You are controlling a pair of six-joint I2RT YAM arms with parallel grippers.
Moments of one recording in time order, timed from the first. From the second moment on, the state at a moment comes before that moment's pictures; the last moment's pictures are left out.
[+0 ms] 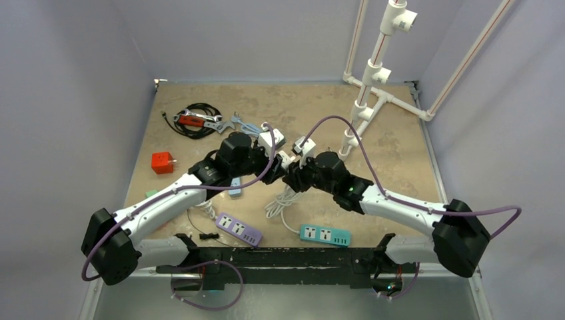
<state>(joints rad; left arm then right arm) -0.73 1.20 0.88 -0.15 0.21 0.03 0.86 1.25 0.69 0.16 -0.06 0.17</state>
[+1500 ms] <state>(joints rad) -0.37 0.91 0.84 -0.21 -0.06 -0.12 0.88 1.35 0.99 0.12 0.22 0.20</state>
